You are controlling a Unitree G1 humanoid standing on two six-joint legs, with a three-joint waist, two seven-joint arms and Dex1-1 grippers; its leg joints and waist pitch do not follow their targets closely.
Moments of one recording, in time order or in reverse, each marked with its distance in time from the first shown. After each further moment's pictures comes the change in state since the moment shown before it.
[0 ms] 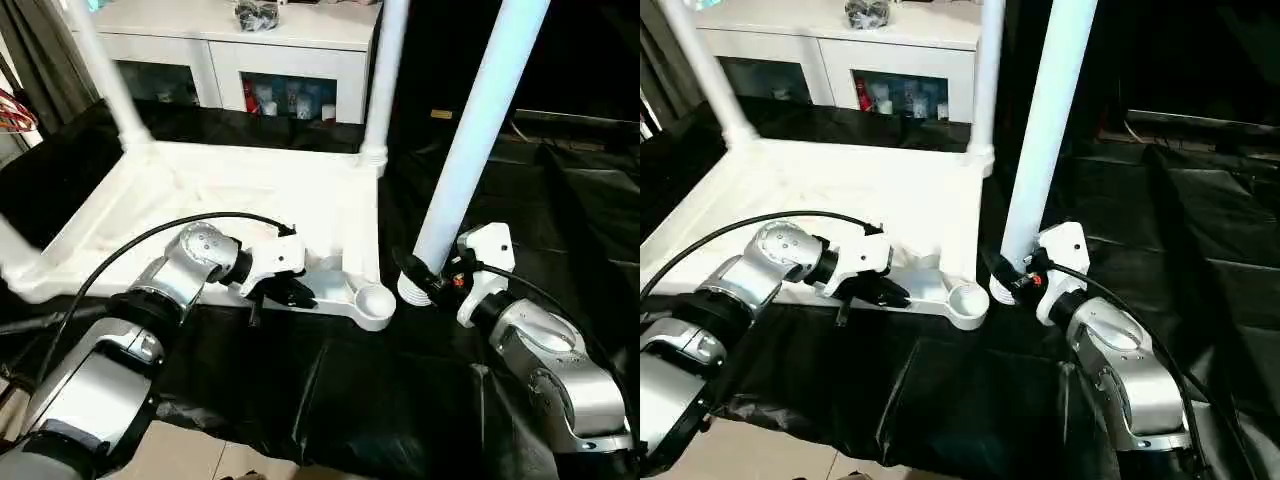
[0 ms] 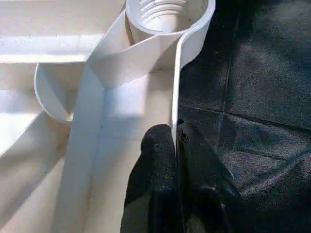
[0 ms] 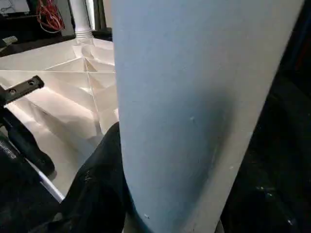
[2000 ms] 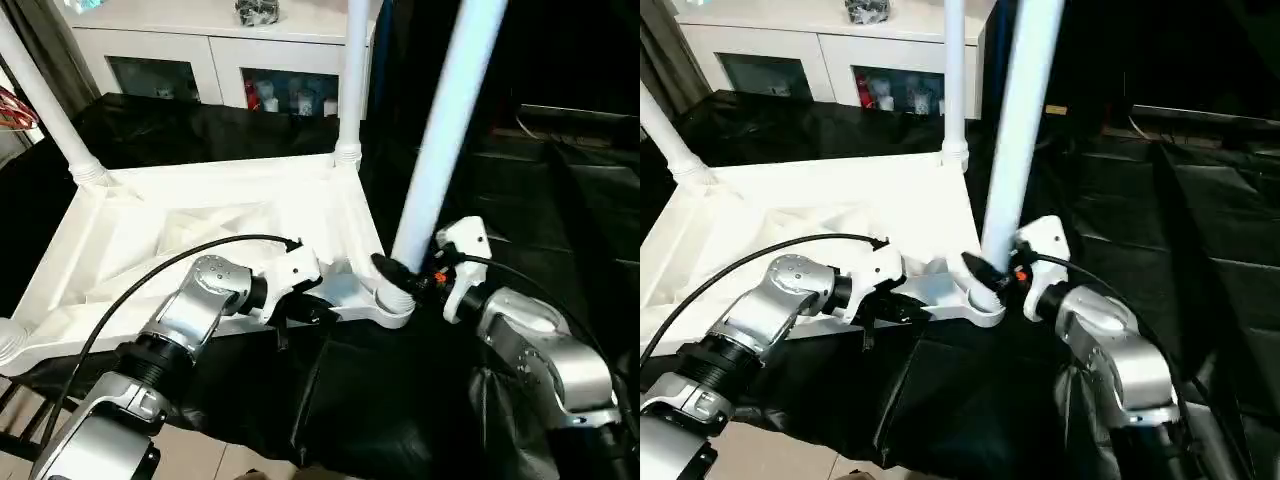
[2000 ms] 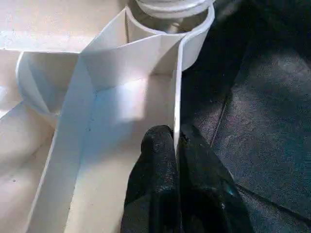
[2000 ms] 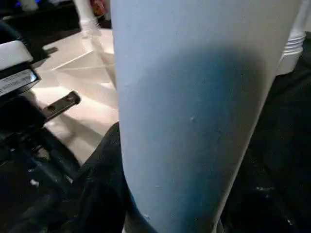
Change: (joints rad) left arm 0.237 -0.057 0.085 -0.408 -0.063 0.363 0.133; right arm -0.117 -0.038 0.052 0.091 0.056 0.110 0.137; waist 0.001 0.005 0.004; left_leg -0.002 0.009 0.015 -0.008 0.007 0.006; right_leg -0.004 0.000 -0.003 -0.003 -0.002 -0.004
